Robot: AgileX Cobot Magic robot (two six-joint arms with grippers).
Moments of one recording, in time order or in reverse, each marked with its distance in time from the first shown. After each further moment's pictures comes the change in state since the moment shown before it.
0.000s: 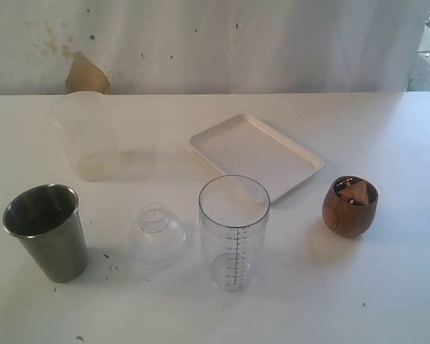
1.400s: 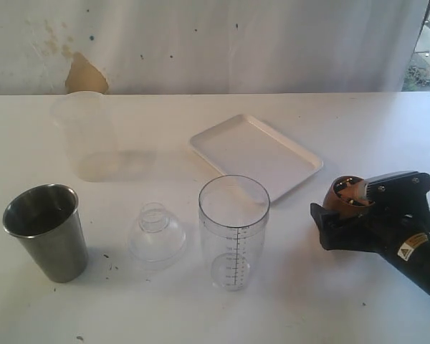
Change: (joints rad) left arm 0.000 0.000 0.000 0.000 0.000 0.000; right arm 0.000 1.590 -0.347 -0.052 -0.733 -0.276
